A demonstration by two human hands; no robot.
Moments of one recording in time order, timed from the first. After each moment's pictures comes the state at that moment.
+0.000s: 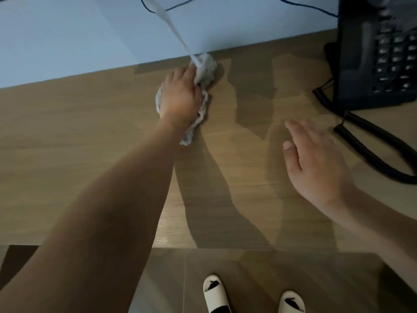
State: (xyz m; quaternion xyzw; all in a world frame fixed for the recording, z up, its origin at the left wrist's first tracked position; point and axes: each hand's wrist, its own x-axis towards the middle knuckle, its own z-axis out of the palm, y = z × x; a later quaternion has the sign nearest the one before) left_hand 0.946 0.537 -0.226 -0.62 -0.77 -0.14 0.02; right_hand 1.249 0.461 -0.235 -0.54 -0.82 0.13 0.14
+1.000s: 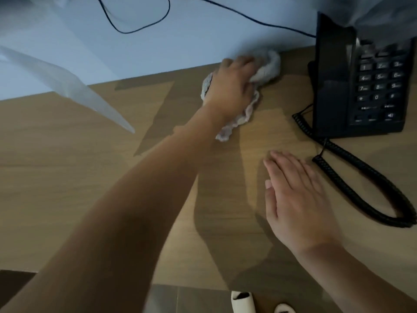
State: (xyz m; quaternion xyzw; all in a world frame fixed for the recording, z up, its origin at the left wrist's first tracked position) left_hand 1.059 0.631 -0.223 -0.76 -0.63 -0.14 -0.06; right_hand 1.267 0.458 -0.239 -0.52 -0.84 0.13 0.11
